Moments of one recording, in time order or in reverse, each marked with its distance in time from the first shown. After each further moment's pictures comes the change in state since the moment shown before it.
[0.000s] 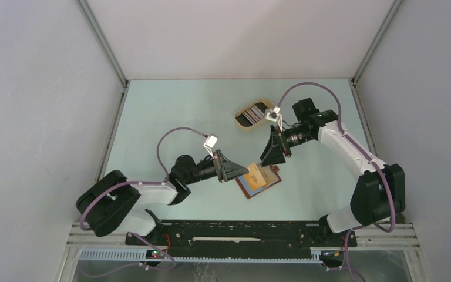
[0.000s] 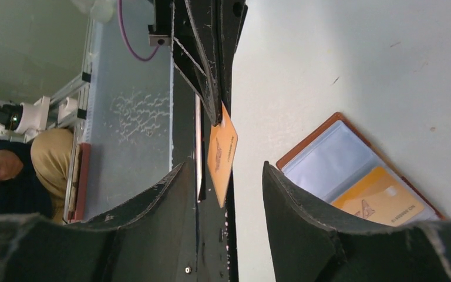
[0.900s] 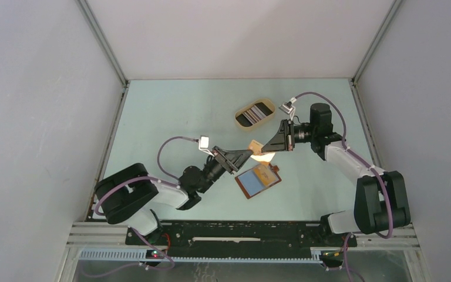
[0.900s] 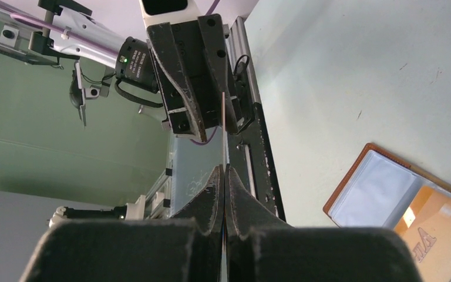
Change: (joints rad) left arm -0.204 0.135 0.023 0.291 -0.635 -0.026; right arm -0.108 -0.088 -0.380 1.078 -0.148 1.111
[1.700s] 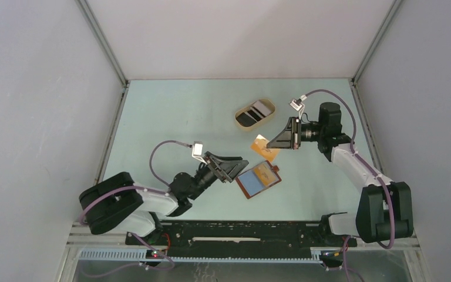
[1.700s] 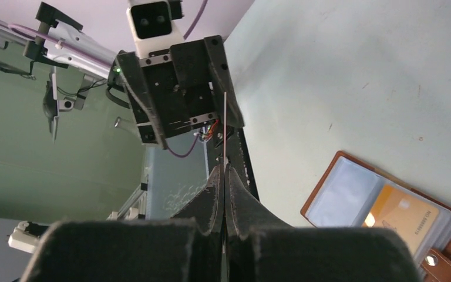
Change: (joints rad) left arm -0.008 -0.167 -0.127 -0.049 0.056 0.074; right arm -0.064 -0.073 0.000 -0.054 0.039 -0.079
